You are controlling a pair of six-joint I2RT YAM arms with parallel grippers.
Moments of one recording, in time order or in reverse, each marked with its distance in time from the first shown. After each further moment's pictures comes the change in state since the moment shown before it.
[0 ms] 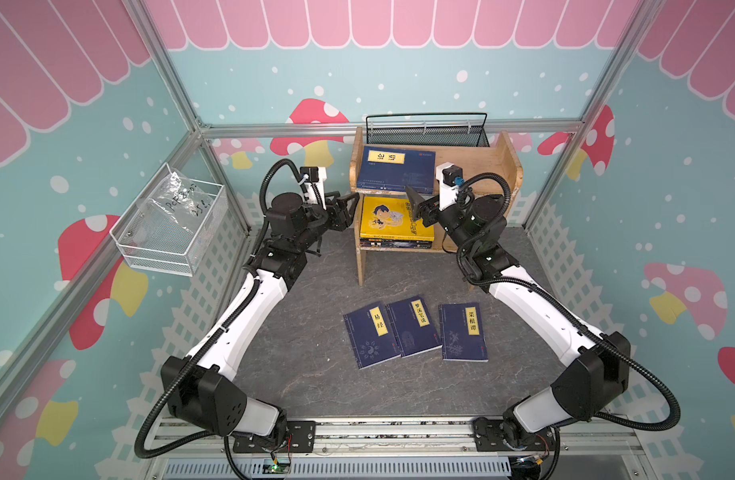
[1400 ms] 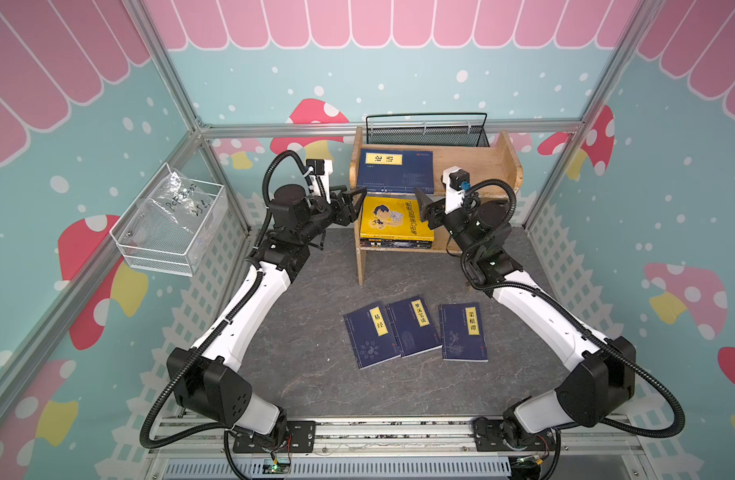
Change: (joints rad) left arm -0.005 0.093 0.111 -0.022 0.073 0.001; right arm -0.015 -0.029 -0.082 0.081 0.032 -0.024
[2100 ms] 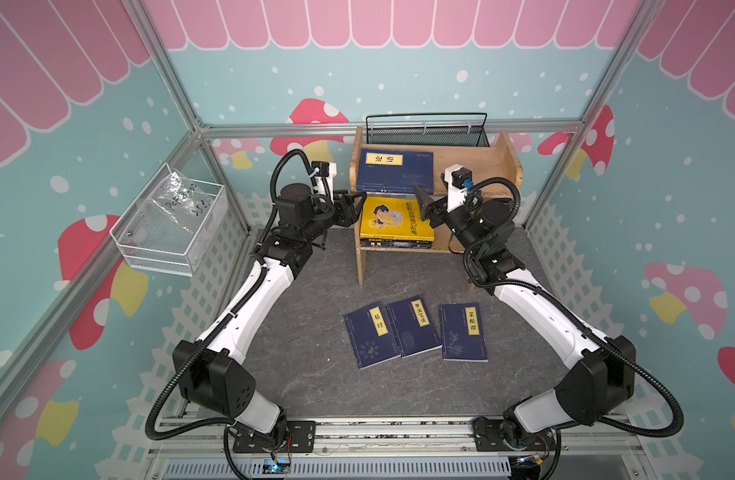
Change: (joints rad) left arm 0.000 0.027 0.019 -0.063 -0.021 0.026; right arm -0.027 -0.010 0.001 -0.006 -0.082 0.015
